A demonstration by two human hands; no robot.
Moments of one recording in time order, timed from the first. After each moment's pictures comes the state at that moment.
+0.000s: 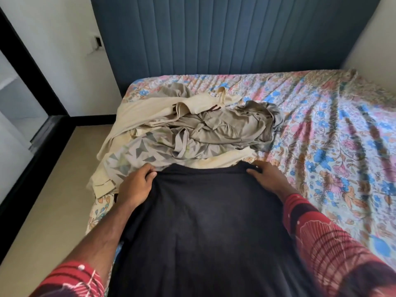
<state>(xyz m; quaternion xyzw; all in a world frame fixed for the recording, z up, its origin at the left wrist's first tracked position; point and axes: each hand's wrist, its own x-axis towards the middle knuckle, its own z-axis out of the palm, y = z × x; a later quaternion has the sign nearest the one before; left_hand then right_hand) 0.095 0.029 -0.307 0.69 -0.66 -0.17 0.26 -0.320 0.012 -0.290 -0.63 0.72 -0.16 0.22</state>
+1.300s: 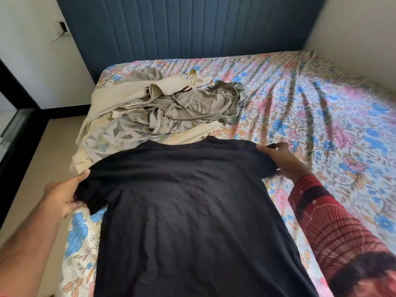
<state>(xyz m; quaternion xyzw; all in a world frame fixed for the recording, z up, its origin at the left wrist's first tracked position) 0.182 0.125 -0.286 0.74 -0.20 -0.48 0.42 -0.416 0.115 -0.270 -0.32 0.76 -0.36 0.42</state>
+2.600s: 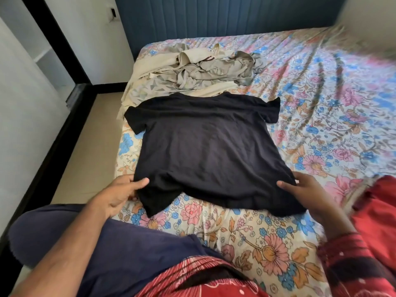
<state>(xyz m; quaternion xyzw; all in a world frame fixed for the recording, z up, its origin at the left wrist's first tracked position) 0.104 0.426 -0.267 0.63 -0.36 -0.59 0.34 -0.372 0.446 -0.282 -0.45 0.70 -0.34 0.44</state>
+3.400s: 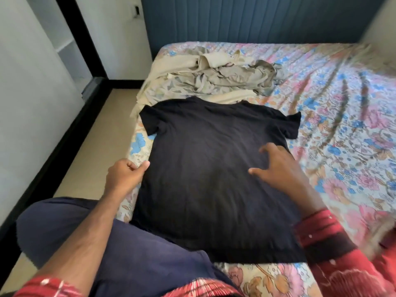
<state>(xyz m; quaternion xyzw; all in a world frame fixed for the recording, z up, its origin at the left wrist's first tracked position) 0.110 0.390 -0.287 0.83 -0.43 -0.23 0.28 -0.286 0.374 -0.229 -0.69 0.70 -0.12 0.16</state>
